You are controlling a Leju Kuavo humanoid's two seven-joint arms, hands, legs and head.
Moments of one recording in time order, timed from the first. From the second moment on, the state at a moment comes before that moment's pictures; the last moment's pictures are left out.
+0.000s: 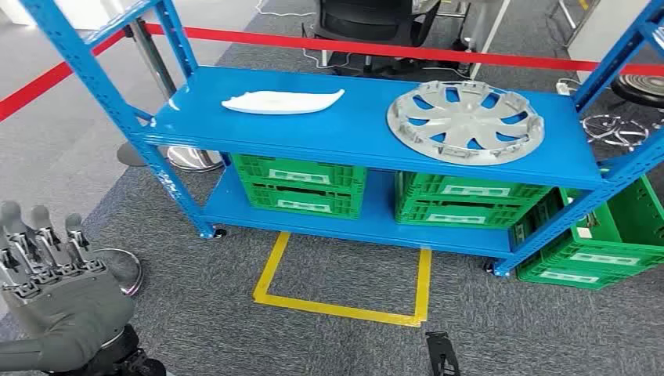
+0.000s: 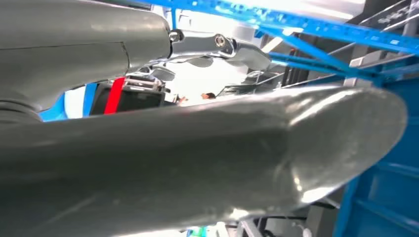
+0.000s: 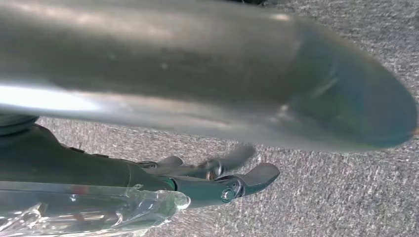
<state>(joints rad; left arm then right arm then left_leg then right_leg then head) 0.12 -0.15 -0.53 -1.75 0.17 0.05 -0.70 -0.04 0.11 -0.09 -0.18 0.26 -0.55 -0.01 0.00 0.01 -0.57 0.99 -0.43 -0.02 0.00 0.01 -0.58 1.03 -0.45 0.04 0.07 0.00</state>
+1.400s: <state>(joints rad) 0.10 -0.11 -0.58 -1.67 0.15 0.02 -0.63 -0.03 0.12 -0.09 -0.18 0.35 -0.68 0.07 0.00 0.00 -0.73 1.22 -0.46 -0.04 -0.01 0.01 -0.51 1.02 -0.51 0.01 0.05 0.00</state>
